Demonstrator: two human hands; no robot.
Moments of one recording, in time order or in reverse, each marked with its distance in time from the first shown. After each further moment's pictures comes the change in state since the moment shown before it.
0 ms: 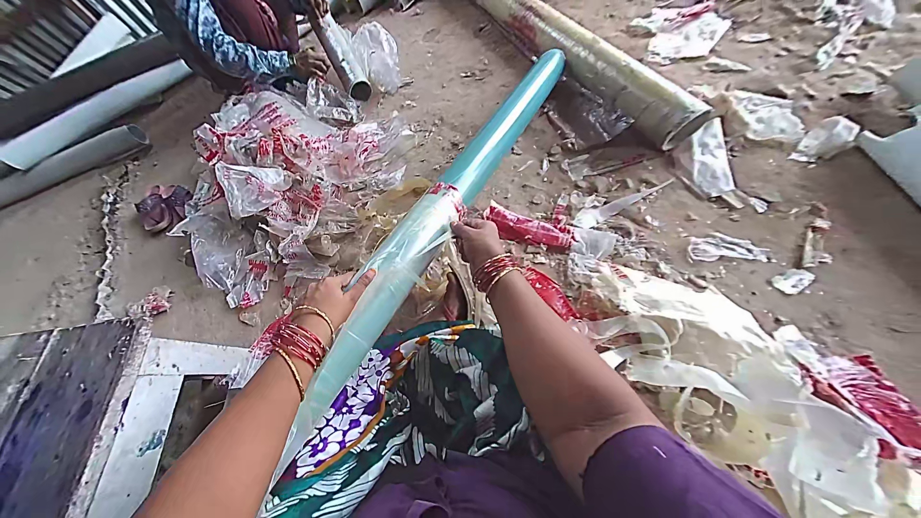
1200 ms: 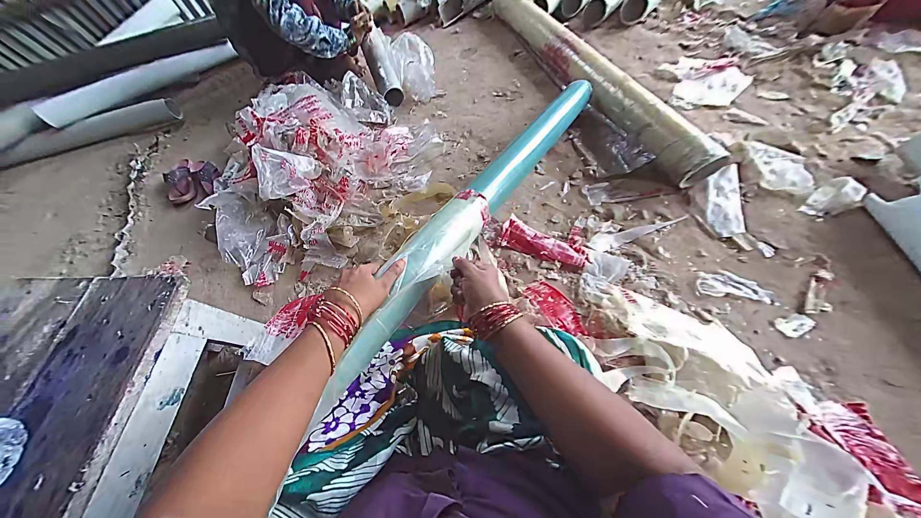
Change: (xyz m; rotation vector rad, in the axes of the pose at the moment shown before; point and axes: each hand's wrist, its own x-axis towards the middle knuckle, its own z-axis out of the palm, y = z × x) left_hand -0.002 -0.003 0.004 -0.077 -0.018 -0.024; right_hand -0.098 -0.008 0.041 0.200 -0.068 0.199
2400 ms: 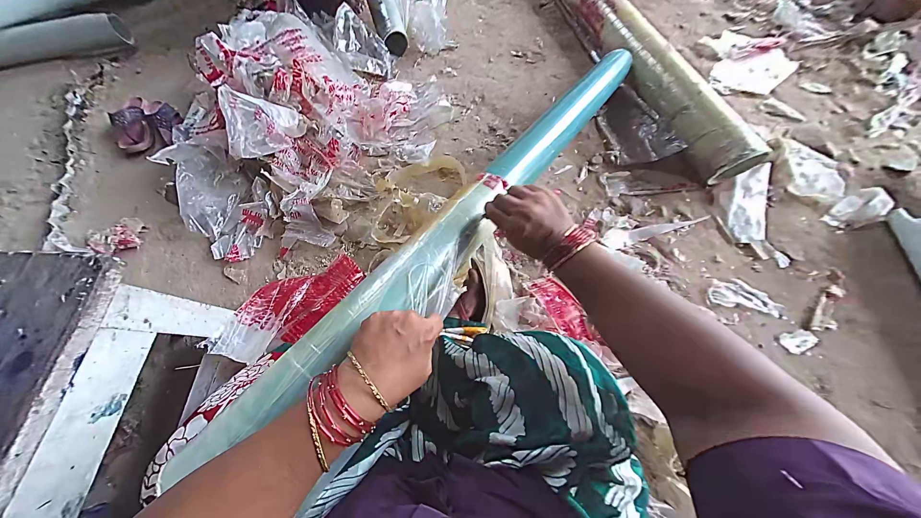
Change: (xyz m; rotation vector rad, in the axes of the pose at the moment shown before) left_hand -0.060 0.021 0.048 0.454 0.034 0.519; right_hand 0.107 -0.069 -0.080 -1.623 -0.367 -1.517
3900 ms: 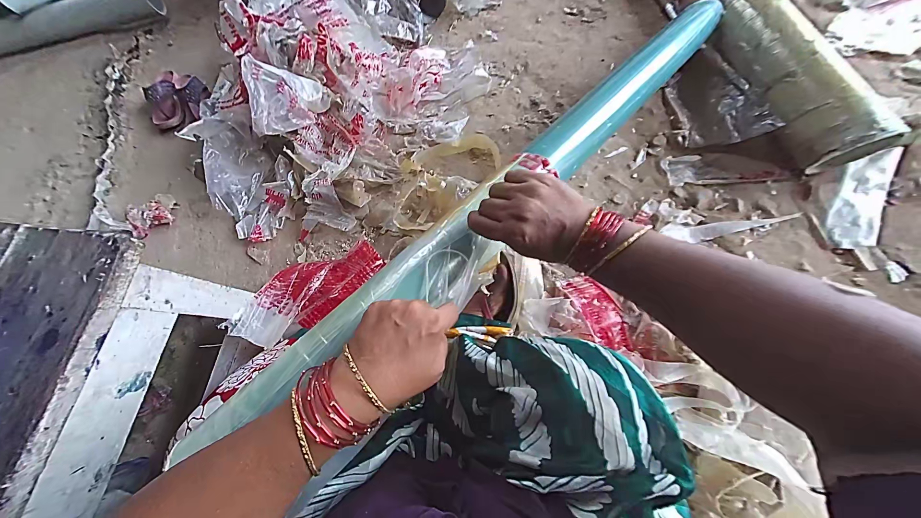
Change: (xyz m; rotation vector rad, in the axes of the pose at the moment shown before) left_hand 0.000 -0.022 0.014 -0.070 0.353 0.081; right_hand 0.055 -0.024 -0.009 0.101 0.024 -0.488
